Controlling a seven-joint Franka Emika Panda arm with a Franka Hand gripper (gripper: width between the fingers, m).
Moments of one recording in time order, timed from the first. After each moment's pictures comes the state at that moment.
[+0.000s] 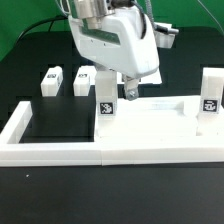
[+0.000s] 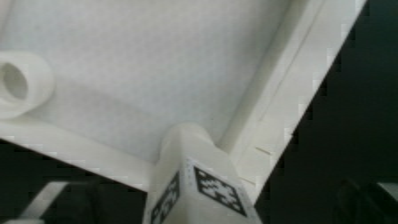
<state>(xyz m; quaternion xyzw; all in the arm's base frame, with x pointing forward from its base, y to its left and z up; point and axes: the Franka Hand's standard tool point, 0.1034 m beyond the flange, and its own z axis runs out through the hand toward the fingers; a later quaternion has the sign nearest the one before) 0.628 -0.035 0.101 -0.85 0.52 -0.01 0.09</state>
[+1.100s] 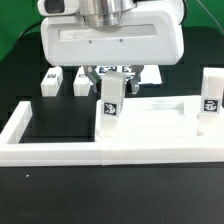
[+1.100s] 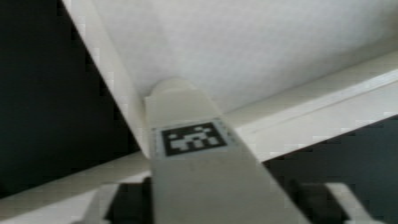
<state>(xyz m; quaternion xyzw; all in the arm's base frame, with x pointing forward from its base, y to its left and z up) 0.634 -0.040 0.104 -0.98 0.20 -0.03 0.04</state>
